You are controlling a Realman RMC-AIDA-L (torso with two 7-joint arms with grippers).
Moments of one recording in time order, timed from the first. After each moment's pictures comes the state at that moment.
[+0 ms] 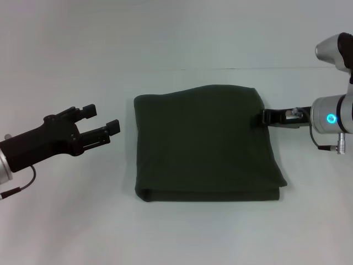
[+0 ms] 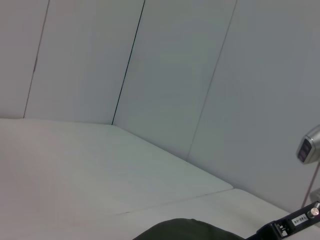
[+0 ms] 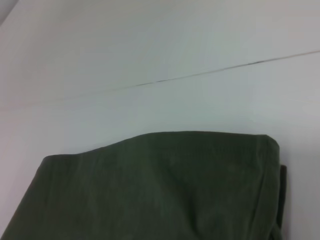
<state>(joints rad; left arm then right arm) -0.42 -2.15 0.55 0.74 1.85 1.48 -1.41 0.84 2.04 -0.79 -0.41 -2.29 -0.85 2.31</state>
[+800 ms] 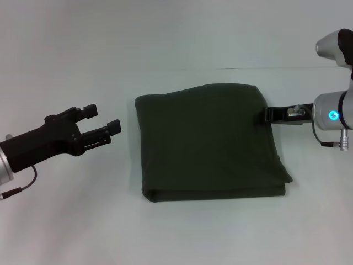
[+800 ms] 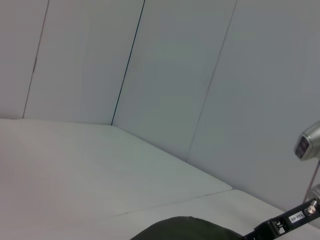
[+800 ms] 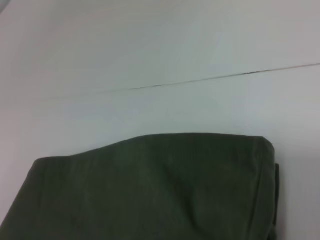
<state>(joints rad) -0.42 -2.15 0.55 0.74 1.85 1.48 -1.41 0.85 2.02 -0.82 -0.40 -2.29 -0.84 2.31</state>
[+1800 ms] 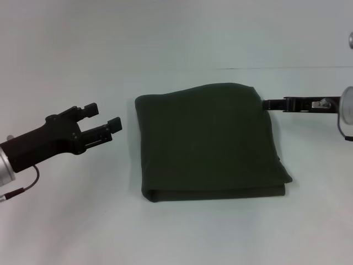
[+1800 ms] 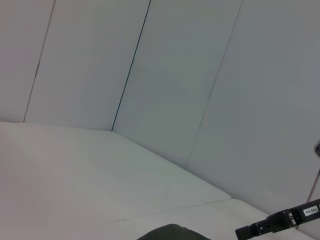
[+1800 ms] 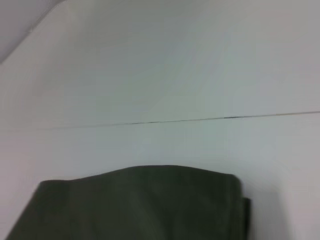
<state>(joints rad) -0.42 -2.15 0.55 0.72 1.83 1.48 -1.41 0.71 2.05 -0.81 -0.66 -2.24 -0.95 2.22</state>
